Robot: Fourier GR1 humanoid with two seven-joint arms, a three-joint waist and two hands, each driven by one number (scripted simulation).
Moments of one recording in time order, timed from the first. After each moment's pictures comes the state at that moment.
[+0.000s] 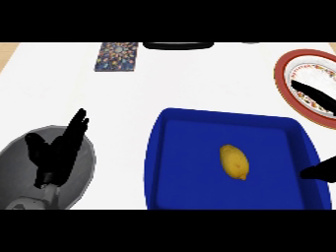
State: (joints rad) left arm -0.05 0.32 -0.23 -1.48 0.32 0.23 0.15; right arm -0.17 -0.75 0.11 -1.71 0.08 0.25 0.07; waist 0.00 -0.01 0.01
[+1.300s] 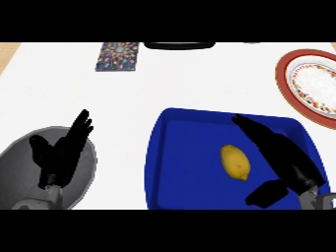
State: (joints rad) left arm -0.04 0.27 -0.20 -1.47 0.26 0.19 0.14; right arm -0.14 -0.50 0.41 -1.80 0.44 0.21 0.40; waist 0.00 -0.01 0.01
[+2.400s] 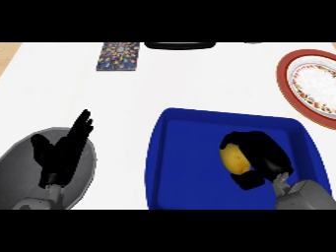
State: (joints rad) left arm -0.04 0.25 -0.17 -1.47 0.23 0.16 0.16; right arm -0.22 -0.42 0.49 -1.57 0.66 0.24 0.32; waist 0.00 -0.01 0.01
